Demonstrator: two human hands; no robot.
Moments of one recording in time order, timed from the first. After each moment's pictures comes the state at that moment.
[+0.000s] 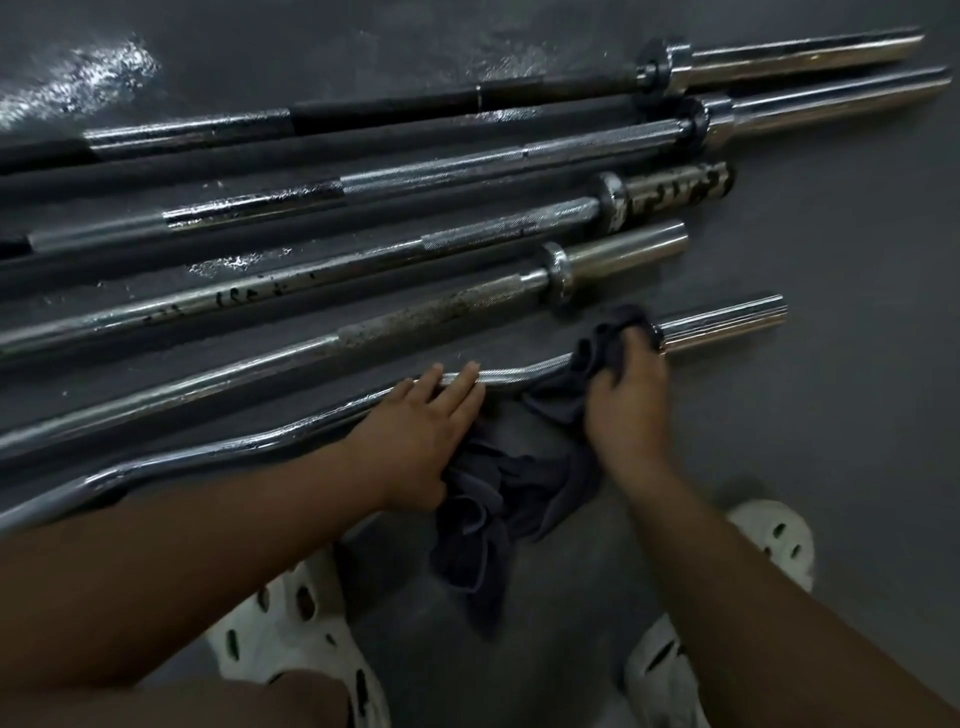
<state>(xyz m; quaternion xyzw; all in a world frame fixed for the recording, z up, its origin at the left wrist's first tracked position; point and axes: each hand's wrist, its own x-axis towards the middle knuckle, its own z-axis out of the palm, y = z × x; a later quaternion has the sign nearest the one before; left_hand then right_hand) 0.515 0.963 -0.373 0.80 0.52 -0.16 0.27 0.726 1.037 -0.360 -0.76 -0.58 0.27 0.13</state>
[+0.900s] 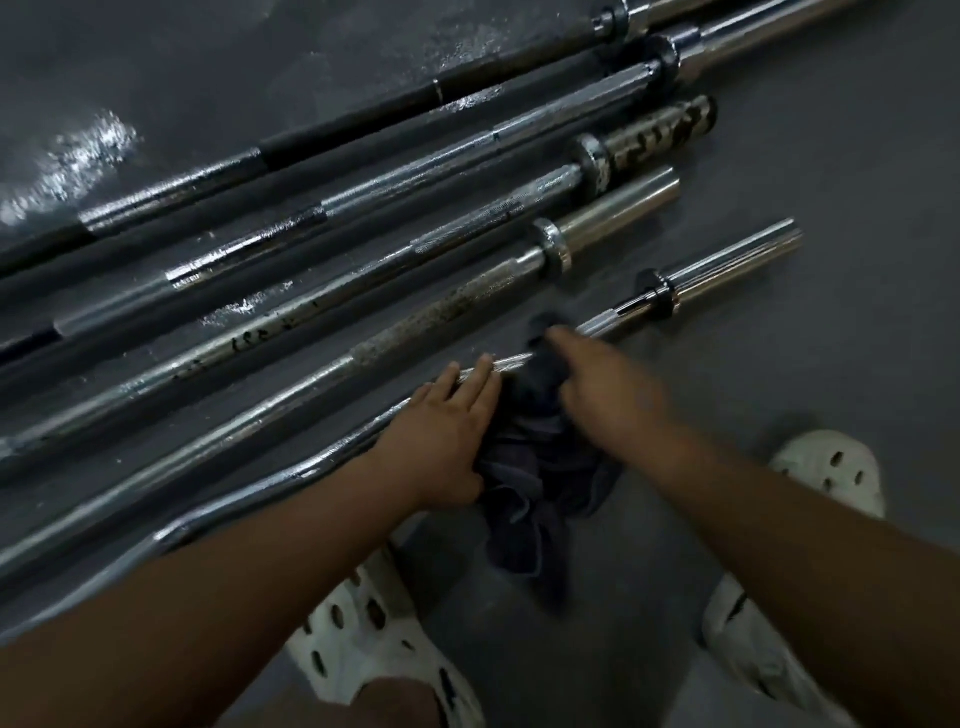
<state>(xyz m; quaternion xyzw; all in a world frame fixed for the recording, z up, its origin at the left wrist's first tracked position) 0.508 0.968 -0.370 0.79 0.49 -0.17 0.32 0.714 1.027 -0.373 -0.63 -0.72 0.27 -0.09</state>
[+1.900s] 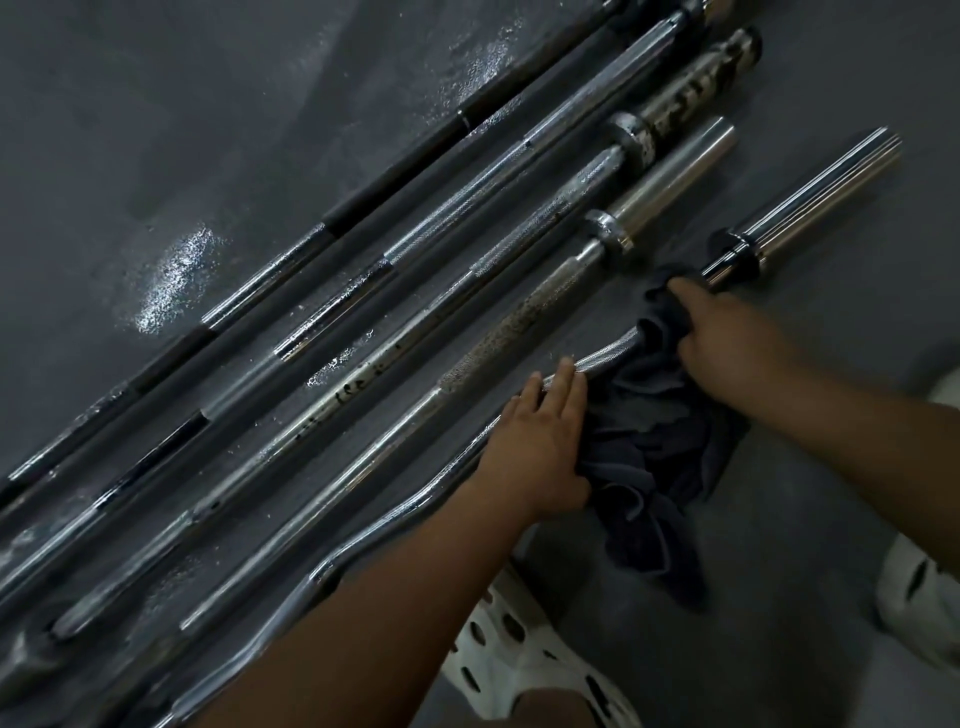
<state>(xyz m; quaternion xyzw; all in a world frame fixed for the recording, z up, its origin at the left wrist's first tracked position) 0.506 0.966 -0.375 0.79 0.50 -0.15 0.31 0.730 1.042 -0.374 -0.71 -0.65 0.25 -0.05</state>
